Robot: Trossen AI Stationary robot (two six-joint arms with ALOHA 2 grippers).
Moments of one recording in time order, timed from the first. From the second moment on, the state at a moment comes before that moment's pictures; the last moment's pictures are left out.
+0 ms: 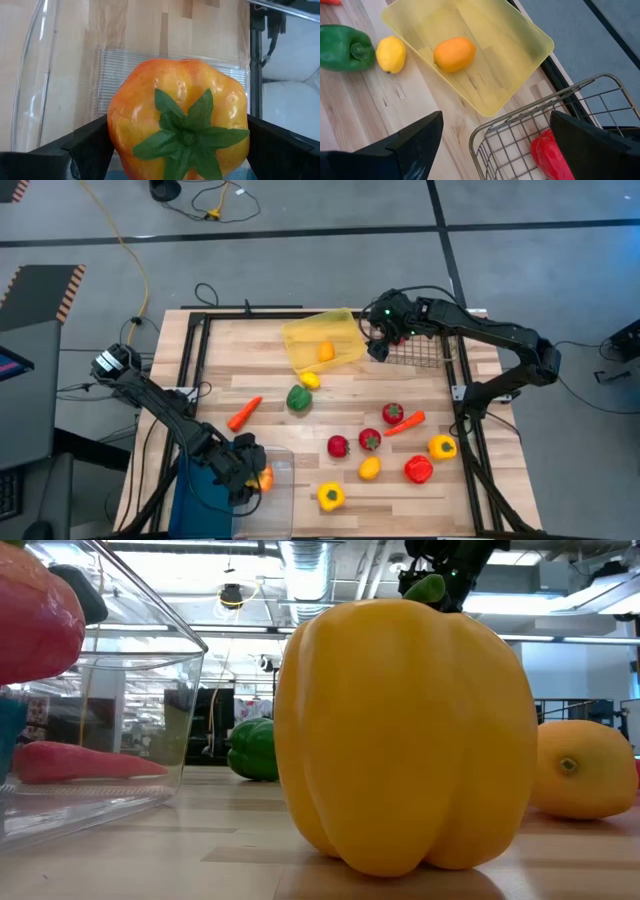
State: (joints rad) left arm -0.68 1.43 0.91 -0.50 -0.11 -0.80; right arm -0.43 1.39 1.29 -0.83 0.13 -0.01
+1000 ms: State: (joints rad) left arm -0.55 1.28 1.02 -0.52 -0.02 -0.67; right arm -0.42 1.39 1.29 -0.87 0.13 -0.01
